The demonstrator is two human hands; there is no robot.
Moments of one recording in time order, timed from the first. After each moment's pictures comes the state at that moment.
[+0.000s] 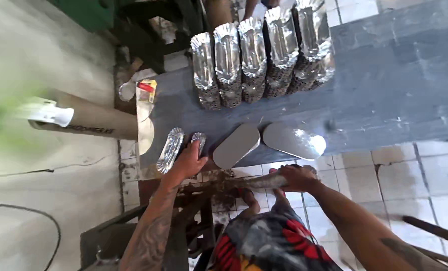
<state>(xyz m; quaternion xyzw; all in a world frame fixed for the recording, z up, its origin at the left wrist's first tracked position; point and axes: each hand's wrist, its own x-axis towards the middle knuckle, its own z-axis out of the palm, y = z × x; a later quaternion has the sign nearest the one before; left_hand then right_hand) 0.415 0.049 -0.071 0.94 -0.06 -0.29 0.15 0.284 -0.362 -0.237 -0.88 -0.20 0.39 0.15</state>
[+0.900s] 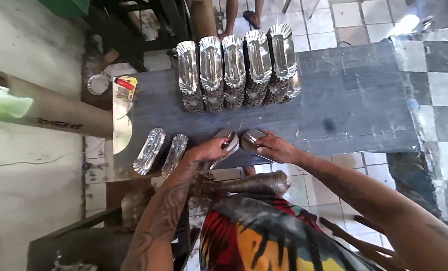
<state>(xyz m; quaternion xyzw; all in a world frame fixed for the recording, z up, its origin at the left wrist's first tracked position) 0.457 -0.079 -0.082 0.80 -0.19 -0.46 0.32 0.399 -0.386 -0.109 -0.86 -0.30 0.15 0.39</state>
